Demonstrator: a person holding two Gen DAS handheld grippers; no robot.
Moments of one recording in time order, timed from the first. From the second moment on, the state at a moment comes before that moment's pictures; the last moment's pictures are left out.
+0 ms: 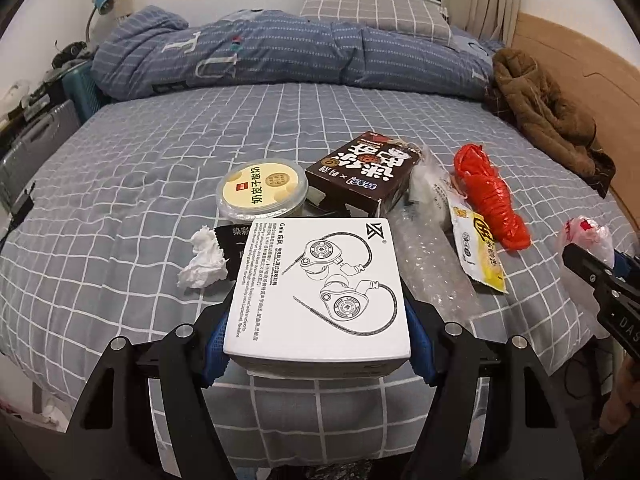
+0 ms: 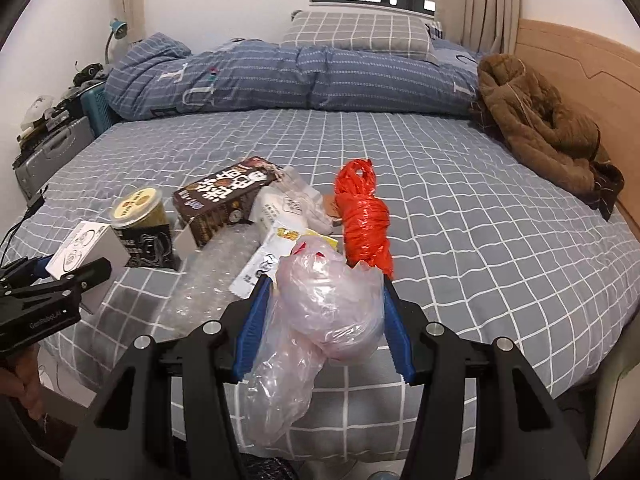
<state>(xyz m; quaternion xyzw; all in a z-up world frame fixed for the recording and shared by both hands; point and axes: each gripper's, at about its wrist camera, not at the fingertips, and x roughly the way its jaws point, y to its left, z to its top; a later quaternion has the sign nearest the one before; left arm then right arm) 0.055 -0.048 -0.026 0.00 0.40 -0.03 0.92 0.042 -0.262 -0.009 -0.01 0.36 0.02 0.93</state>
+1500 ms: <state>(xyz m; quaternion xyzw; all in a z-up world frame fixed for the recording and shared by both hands) -0.111 -0.002 0.000 -0.01 0.42 -0.01 0.91 -0.099 -0.181 0.027 -0.01 0.37 0.09 0.92</state>
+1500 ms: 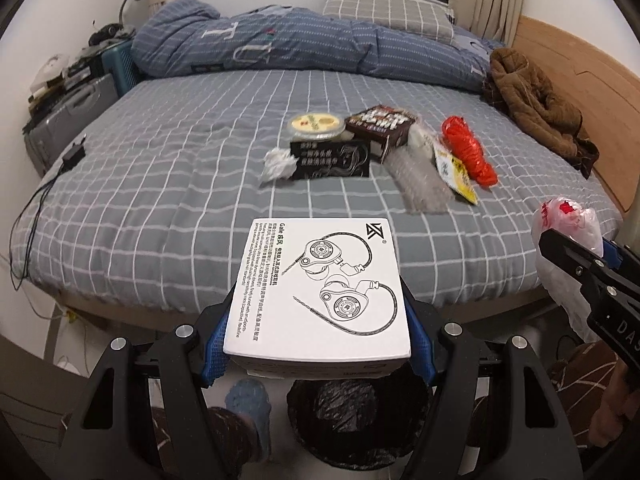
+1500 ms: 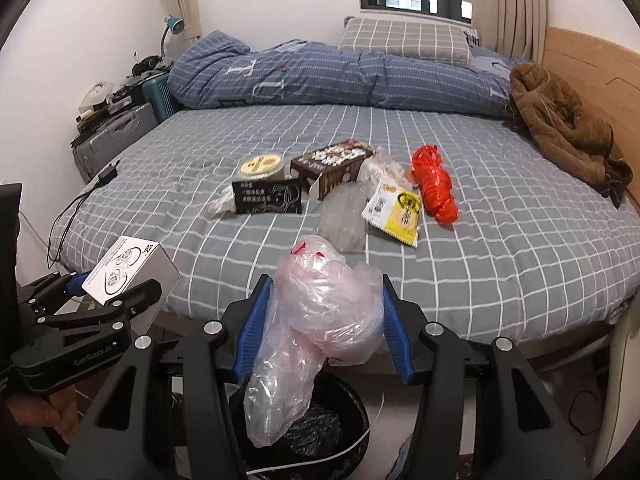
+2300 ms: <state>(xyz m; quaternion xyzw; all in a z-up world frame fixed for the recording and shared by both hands) -0.135 0.016 -0.097 -0.04 0.50 0.00 0.86 -0.114 -0.176 -0.087 -0.01 0.48 0.08 0.88</state>
